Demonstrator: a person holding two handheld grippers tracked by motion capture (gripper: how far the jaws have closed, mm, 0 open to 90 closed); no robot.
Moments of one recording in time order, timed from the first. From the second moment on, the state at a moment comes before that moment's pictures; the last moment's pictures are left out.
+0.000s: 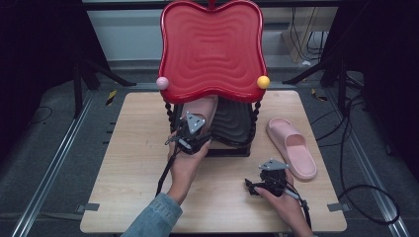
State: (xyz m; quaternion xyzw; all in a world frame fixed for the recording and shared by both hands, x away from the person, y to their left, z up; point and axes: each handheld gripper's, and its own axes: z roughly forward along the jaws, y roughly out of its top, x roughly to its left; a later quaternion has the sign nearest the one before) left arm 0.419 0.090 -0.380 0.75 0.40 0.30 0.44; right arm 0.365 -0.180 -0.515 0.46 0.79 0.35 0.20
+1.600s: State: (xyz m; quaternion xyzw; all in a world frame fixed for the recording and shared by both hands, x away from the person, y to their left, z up) left arm 0.349 0.169 -0.441 0.81 0.30 0.22 0.45; right arm 0.365 -0.180 -0.515 0.46 0.79 0.35 0.21
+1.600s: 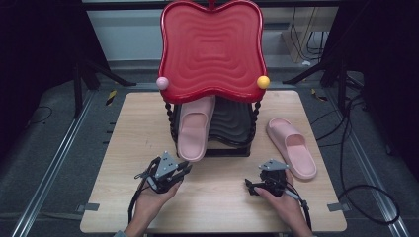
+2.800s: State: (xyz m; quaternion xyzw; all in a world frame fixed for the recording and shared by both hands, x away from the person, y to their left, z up) left arm 0.402 0.139 -0.427 0.78 0.34 0.23 0.46; right arm 0.364 -0.180 -0.515 0.46 0.79 0.35 0.21
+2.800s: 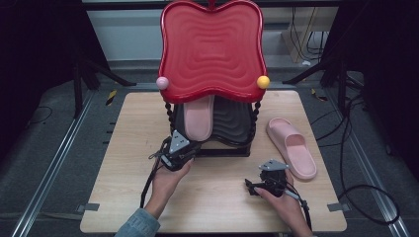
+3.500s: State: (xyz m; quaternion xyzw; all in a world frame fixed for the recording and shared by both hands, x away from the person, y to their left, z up) left arm 0.350 0.206 -0.432 0.80 0.37 0.22 0.42; right arm 0.356 -0.219 -0.480 0.45 0.78 0.36 0.24
